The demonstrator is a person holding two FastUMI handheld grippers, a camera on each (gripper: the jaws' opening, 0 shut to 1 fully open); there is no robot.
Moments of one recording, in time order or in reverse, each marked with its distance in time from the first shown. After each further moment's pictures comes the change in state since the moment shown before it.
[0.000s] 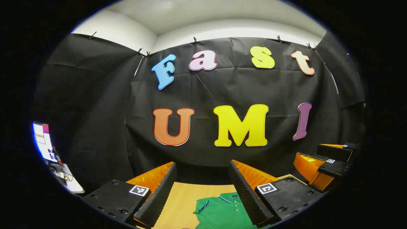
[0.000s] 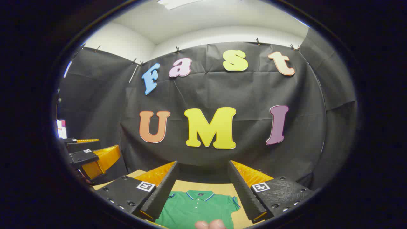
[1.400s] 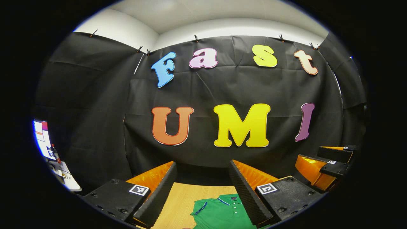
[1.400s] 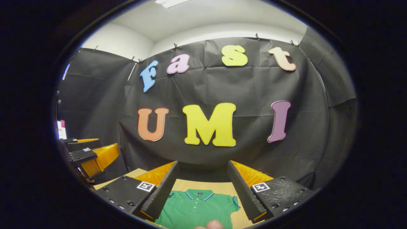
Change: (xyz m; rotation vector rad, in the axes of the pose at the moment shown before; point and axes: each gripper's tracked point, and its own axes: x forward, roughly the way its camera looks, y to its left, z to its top) left arm 0.021 -0.007 -0.004 -0.010 0.007 -0.003; right arm 0.019 -0.016 -0.009 0.018 0.043 0.000
